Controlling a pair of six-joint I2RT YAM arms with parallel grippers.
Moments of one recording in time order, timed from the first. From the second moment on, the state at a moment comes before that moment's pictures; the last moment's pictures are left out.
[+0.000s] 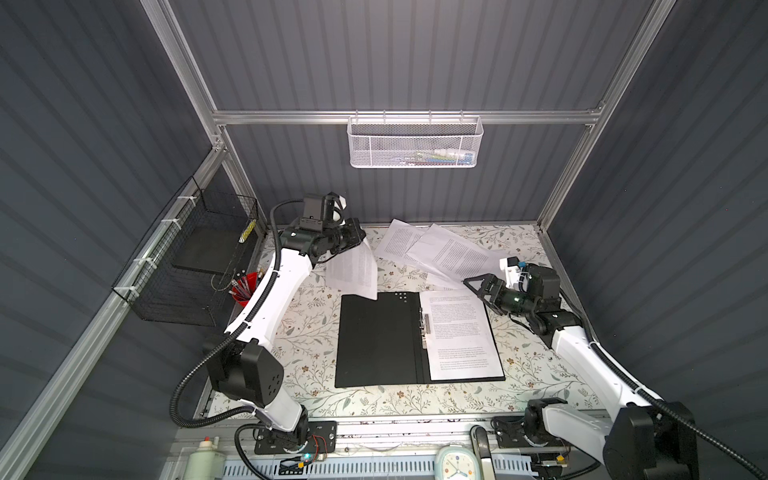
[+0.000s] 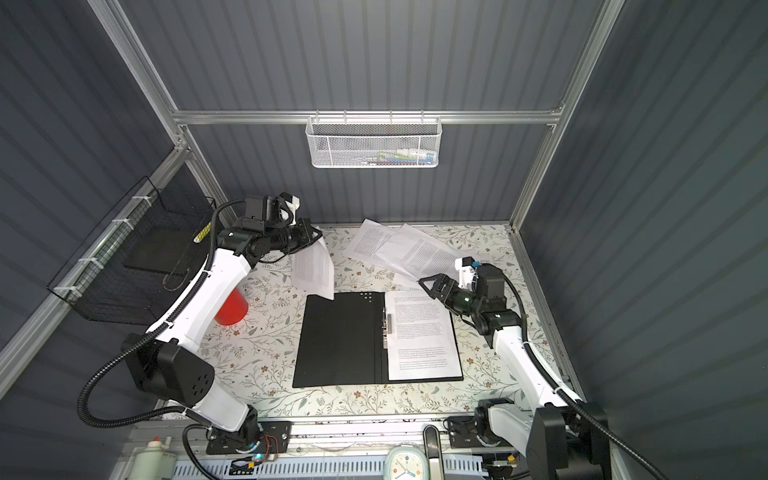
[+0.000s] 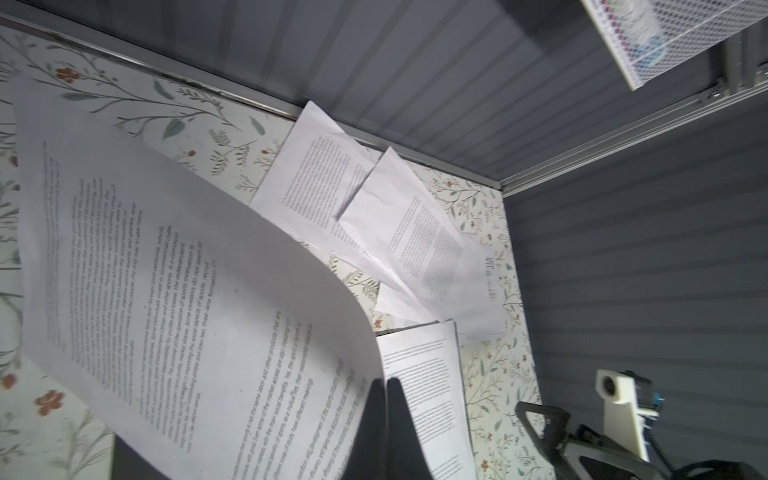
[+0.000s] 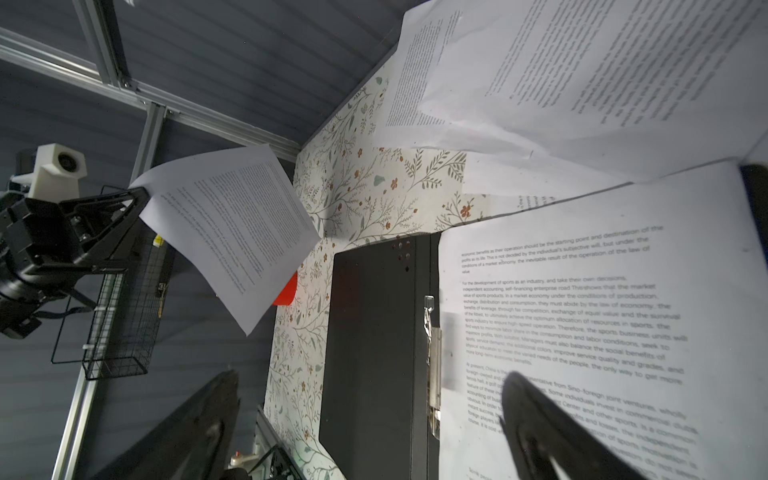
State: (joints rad) left arm -0.33 1.62 1.68 -0.65 0.34 -0.60; right arm 0.09 1.11 0.67 -0.08 -0.65 0.76
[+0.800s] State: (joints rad) left arm -0.71 1.86 1.86 -0.17 0.40 -1.06; right arm 0.08 1.40 0.59 0.49 -0.61 1.29
